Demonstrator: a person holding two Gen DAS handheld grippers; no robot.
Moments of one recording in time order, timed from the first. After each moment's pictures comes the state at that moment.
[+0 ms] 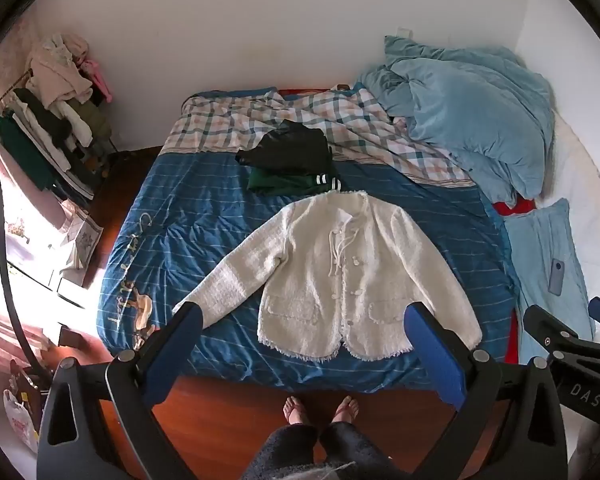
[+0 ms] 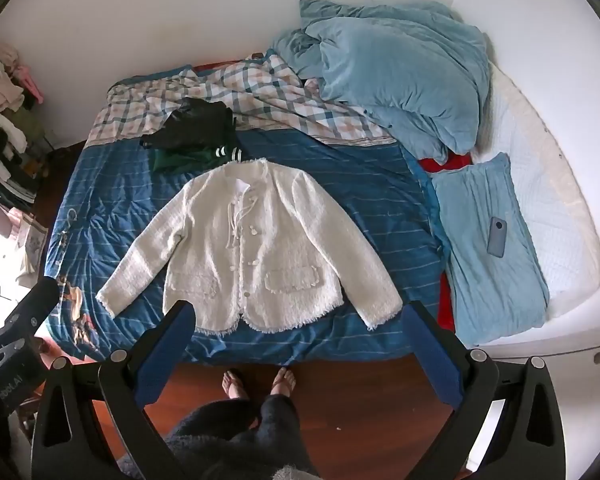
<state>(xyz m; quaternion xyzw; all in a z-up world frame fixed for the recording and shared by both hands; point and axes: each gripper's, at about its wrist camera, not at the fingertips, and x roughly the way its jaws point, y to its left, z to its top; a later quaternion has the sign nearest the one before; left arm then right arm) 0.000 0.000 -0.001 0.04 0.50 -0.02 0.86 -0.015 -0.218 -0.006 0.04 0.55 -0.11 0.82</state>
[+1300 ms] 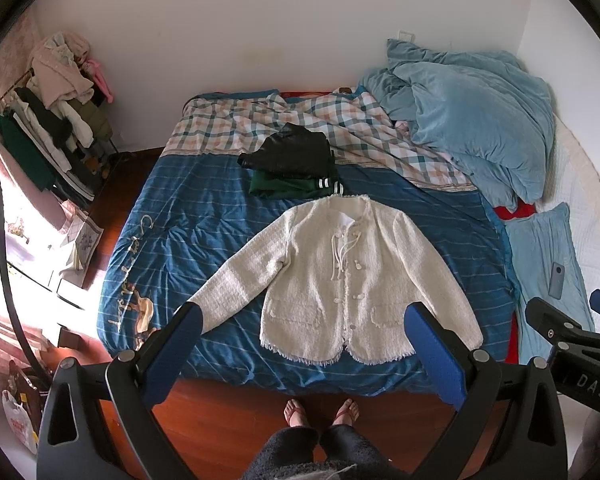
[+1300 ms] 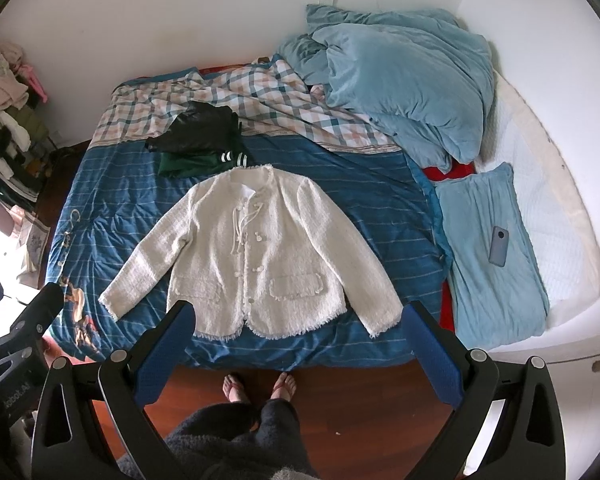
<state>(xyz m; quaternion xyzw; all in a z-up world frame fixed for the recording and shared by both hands) 0.000 0.001 -0.001 0.03 0.50 -0.02 0.86 -0.011 -0.210 -0.001 0.04 0.55 -0.11 0.82</state>
